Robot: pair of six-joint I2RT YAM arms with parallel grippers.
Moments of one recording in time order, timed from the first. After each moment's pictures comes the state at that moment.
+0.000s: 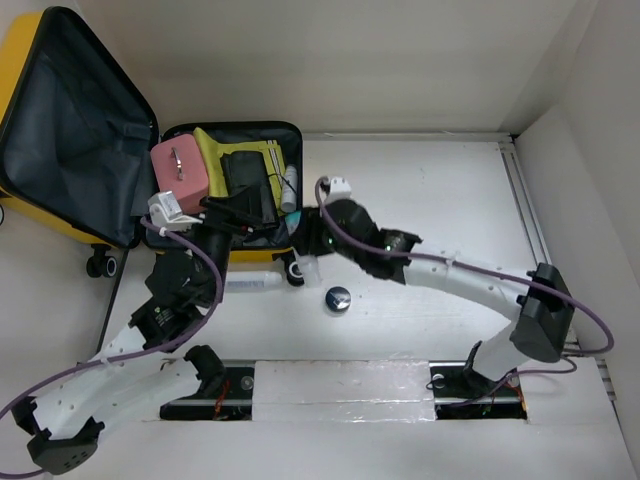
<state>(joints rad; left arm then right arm) -0.87 0.65 0.82 0.12 -0.73 -0.62 1.04 1.53 1.23 -0.18 0.26 0.66</state>
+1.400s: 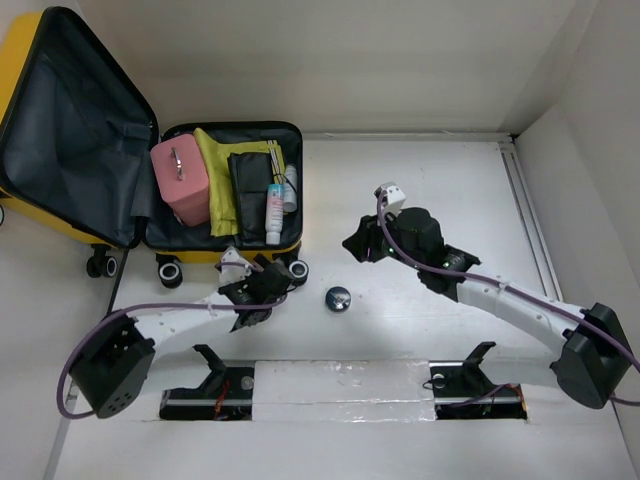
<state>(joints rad) -0.80 1.14 0.44 -0.35 -0.69 -1.46 0.74 1.20 0.81 0.05 -0.07 0.40</state>
